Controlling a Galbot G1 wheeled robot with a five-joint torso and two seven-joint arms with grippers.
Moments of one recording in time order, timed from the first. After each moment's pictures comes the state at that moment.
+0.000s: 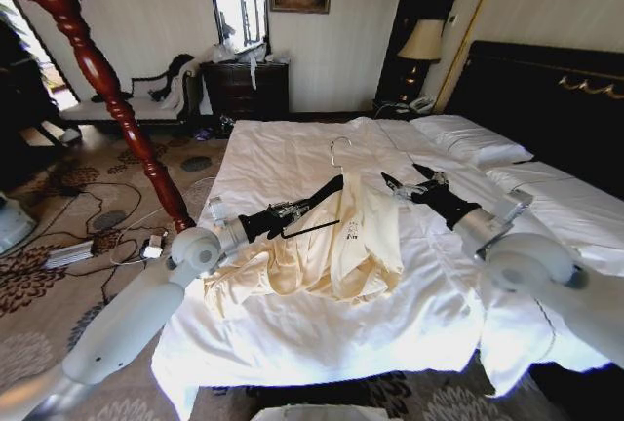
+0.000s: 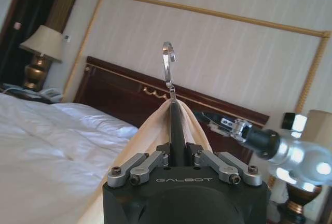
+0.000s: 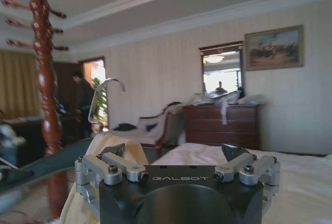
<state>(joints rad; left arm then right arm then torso) 0.65 -0.84 -0.01 -1.97 -1.24 0.35 0.34 -1.23 0.22 0.55 2.04 1.38 0.13 -0.15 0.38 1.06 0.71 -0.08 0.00</state>
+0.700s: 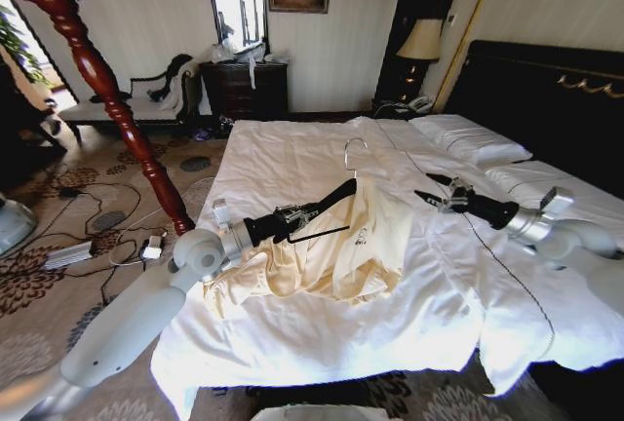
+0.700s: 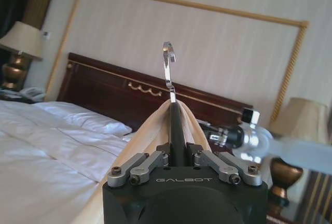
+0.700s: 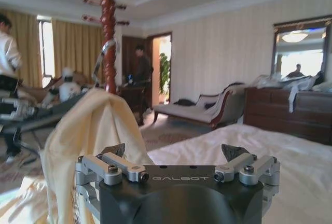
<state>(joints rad) 0.67 -0.82 0.01 -2.03 -1.18 0.35 0.38 -1.12 0.20 0.49 1.61 1.31 0.11 -0.87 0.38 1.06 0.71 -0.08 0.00</state>
